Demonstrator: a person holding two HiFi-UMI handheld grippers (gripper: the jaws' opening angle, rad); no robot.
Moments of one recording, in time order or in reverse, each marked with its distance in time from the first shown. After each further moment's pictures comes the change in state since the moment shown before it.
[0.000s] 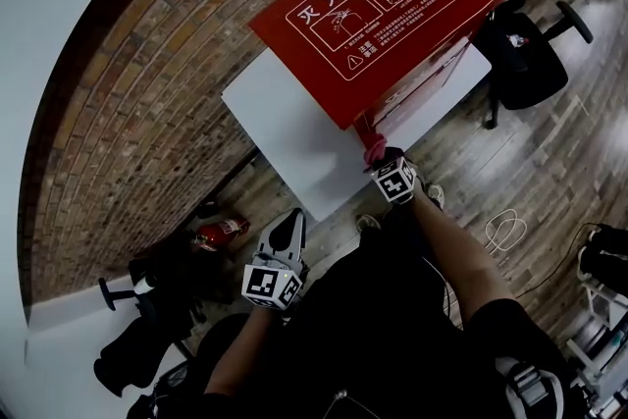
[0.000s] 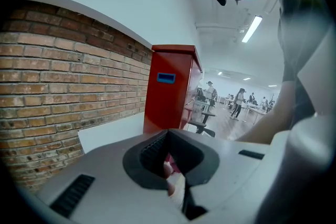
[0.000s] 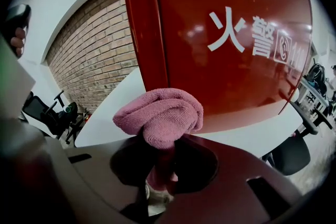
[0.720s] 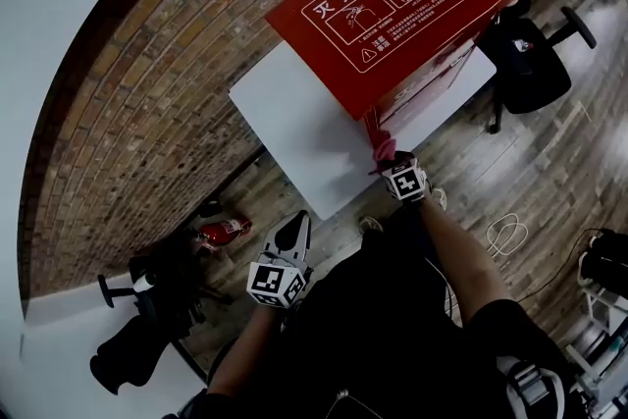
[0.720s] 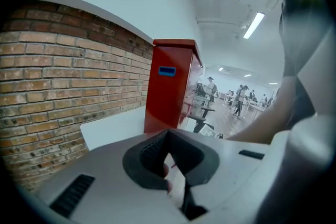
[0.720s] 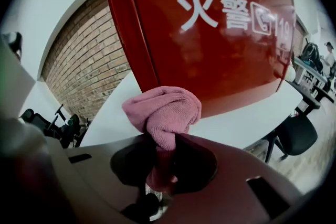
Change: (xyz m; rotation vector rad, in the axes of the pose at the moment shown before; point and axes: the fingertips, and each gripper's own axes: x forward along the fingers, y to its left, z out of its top) left arm -0.011 0.005 -0.025 -0.002 0.061 0.004; right arm 0.002 -0.007 -0.027 0.144 0.018 0.007
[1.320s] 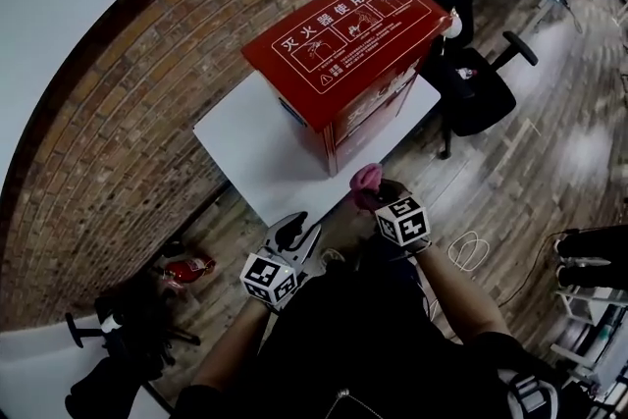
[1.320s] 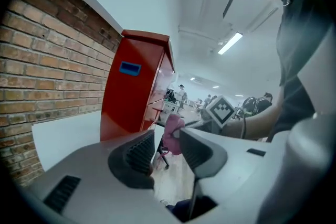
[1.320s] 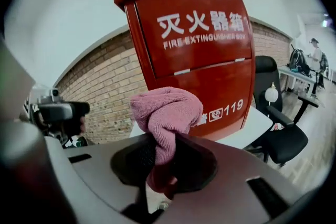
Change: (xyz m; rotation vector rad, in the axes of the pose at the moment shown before) left arm 0.042 -0.079 0.020 -0.004 -0.036 -0.361; right arm -0.204 0.034 0.079 0.056 -0.262 0.034
